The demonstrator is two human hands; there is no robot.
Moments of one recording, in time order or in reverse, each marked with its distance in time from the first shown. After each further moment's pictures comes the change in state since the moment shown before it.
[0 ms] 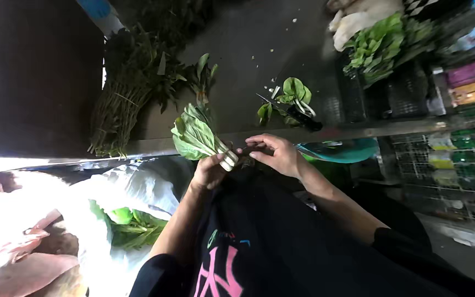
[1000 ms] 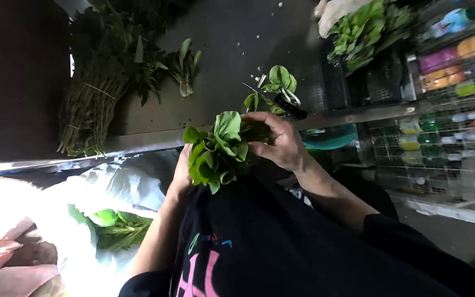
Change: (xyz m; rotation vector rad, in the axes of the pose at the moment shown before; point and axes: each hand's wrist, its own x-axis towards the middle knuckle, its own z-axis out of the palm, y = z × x) left_hand -0.042 0.033 0.029 1.076 0.315 -0.009; right_hand 0.000 -0.047 -0.018 0.204 0.132 -0.236
